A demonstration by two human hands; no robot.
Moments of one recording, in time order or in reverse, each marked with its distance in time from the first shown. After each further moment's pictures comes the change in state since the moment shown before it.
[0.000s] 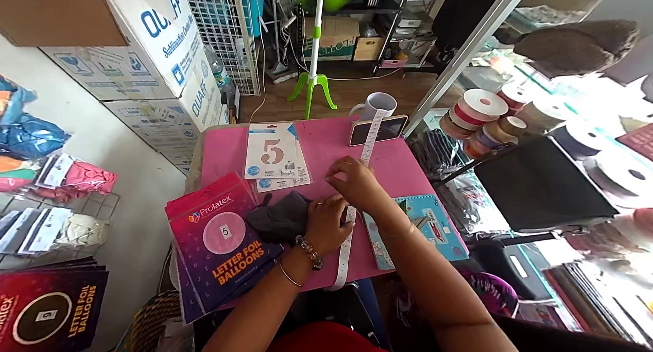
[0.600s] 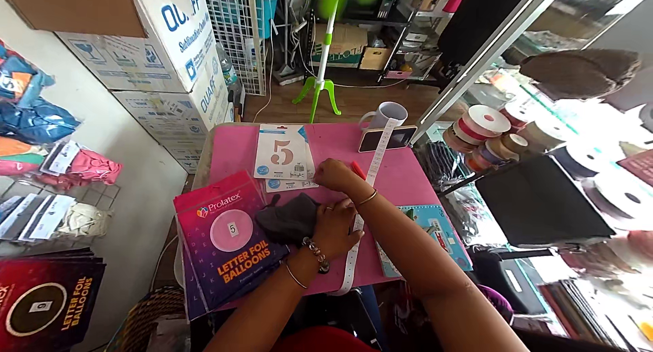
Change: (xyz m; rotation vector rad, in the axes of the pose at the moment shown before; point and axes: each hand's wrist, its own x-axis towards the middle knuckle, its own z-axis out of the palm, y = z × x) left_hand 0.000 -0.003 -0.009 0.061 -0.168 0.004; right_hand 0.083 -0.005 0.044 -0.226 -0.379 0.163
